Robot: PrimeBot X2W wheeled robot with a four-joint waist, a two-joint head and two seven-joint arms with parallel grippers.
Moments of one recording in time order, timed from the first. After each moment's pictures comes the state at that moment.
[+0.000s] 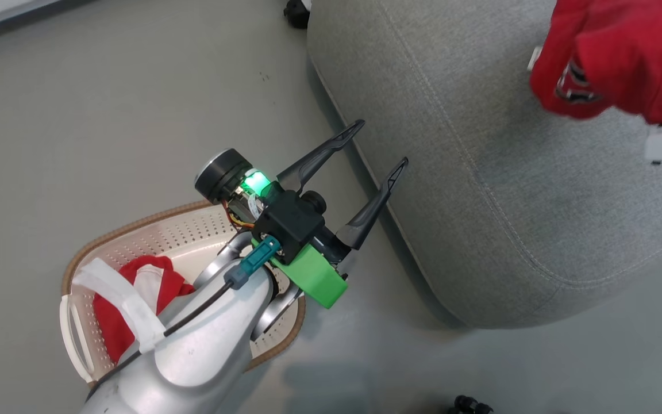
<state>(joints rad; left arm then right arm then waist) -0.65 0.17 -0.76 0.24 -0.28 -0.13 -0.26 -0.58 -0.15 -0.20 0.09 0.30 0.13 -0.26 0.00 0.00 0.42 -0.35</state>
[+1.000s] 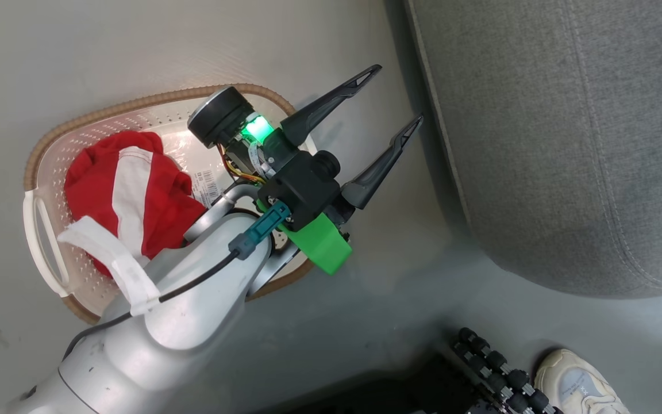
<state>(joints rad) -0.81 0.20 -0.82 0.22 -0.24 -0.13 -0.25 -1.12 -0.34 -0.37 0.61 0.27 0.13 -0.26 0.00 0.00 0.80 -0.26</state>
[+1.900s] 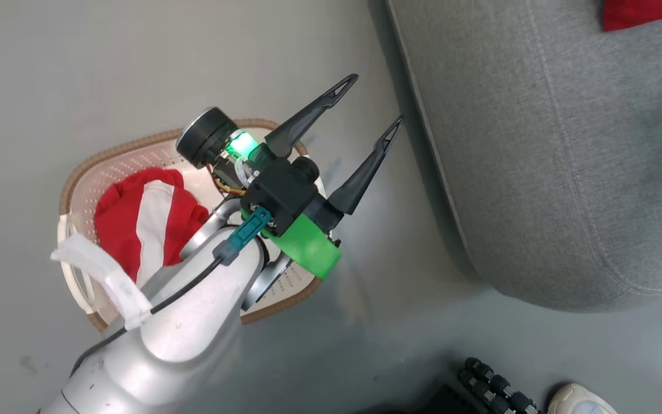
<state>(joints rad) -0.75 0.19 -0.76 0.23 -0.27 -0.10 -0.26 -0.83 -0.26 -0.35 0.66 0.28 0.13 -0.26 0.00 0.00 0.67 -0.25</state>
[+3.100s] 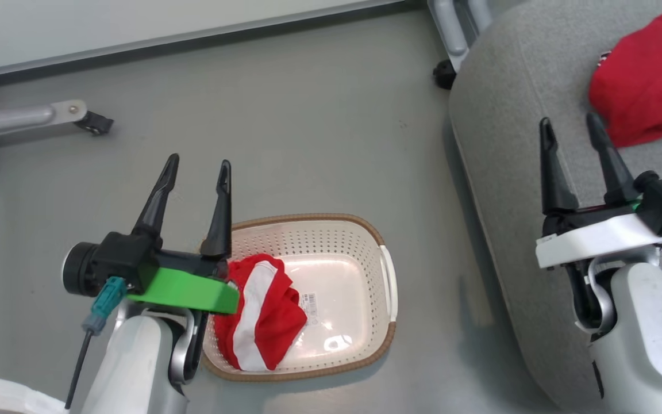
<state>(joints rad) -0.31 0.09 -0.23 0.18 -0.24 -0.08 -0.26 -0.38 -0.11 -0.01 0.19 0.27 0.13 -0.26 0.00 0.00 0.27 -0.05</state>
